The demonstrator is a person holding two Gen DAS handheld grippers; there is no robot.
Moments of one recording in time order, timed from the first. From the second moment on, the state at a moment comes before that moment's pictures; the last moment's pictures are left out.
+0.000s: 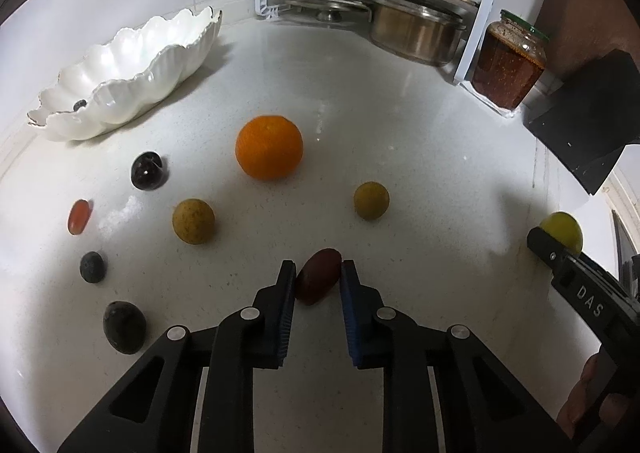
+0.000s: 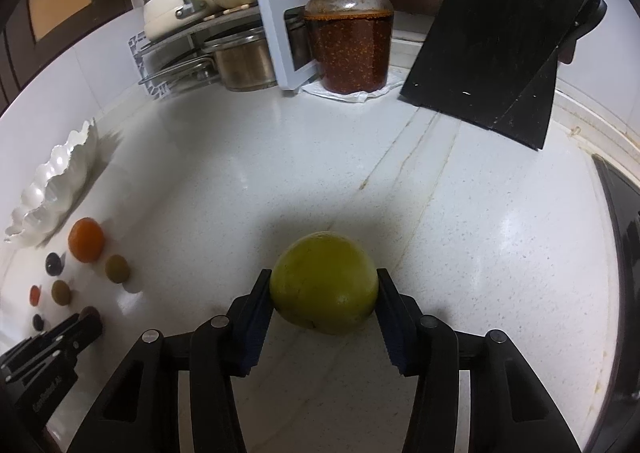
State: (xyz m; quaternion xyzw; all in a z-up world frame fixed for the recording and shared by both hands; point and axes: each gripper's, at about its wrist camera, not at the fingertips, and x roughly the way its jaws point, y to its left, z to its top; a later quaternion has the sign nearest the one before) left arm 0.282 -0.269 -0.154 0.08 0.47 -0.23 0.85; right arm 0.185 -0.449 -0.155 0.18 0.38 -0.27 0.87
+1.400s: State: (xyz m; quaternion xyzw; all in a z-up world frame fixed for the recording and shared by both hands) left arm 0.285 -0.139 -0.041 -0.01 0.34 -0.17 0.92; right arm 0.246 -0.301 -0.056 0.08 0.32 -0.07 0.94
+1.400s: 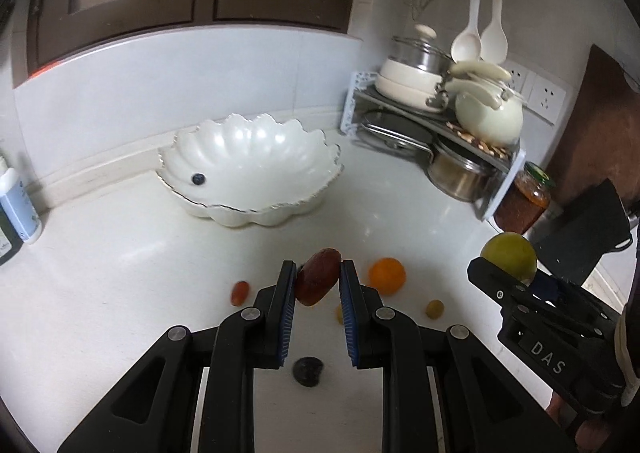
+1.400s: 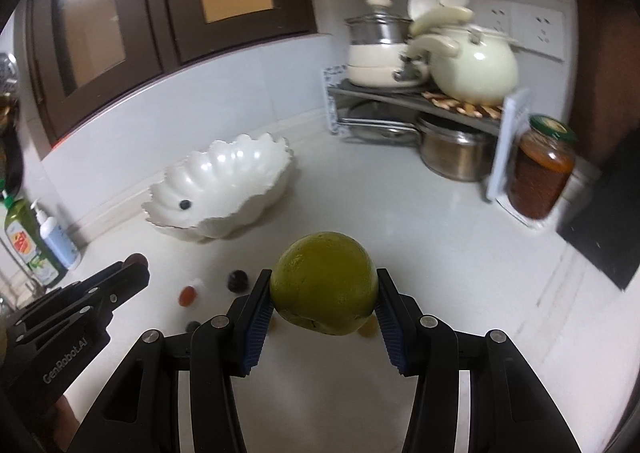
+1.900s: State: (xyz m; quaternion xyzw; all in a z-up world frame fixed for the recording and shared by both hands) left arm 0.306 -0.101 -0.017 -0.02 0.30 -0.12 0.95; right arm 0.288 -0.263 -0.033 0.07 0.30 -0.01 0.95
